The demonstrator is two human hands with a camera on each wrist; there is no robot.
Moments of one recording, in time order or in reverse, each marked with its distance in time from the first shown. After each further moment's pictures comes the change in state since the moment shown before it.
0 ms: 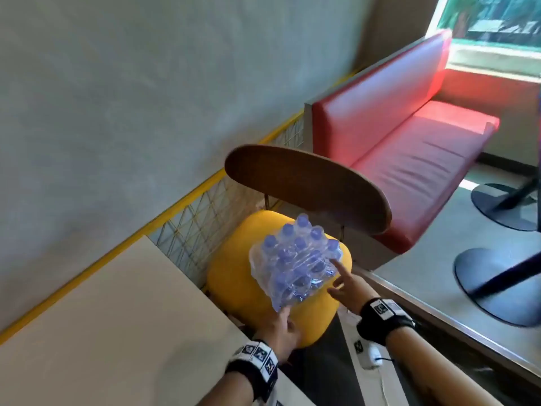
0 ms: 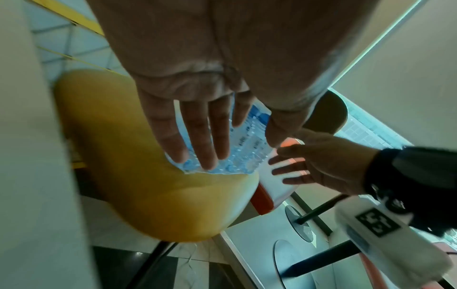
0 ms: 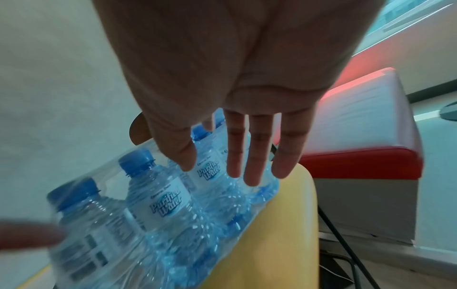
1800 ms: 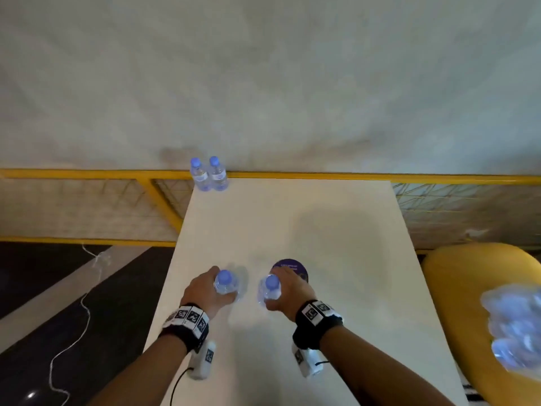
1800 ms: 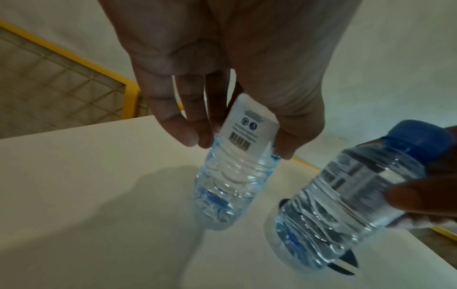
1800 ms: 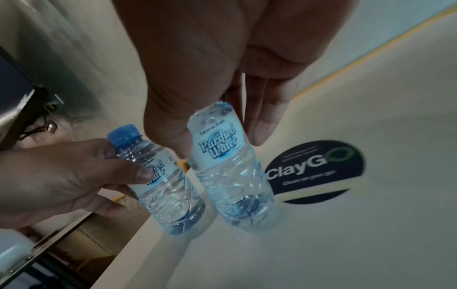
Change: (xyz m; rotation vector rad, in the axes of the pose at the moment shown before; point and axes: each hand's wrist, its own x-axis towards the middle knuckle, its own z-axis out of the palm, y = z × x) left_hand -0.399 -0.460 -0.072 -0.429 0.778 -0.737; right_hand -0.230 -0.423 0.413 -0.275 -0.635 -0.813
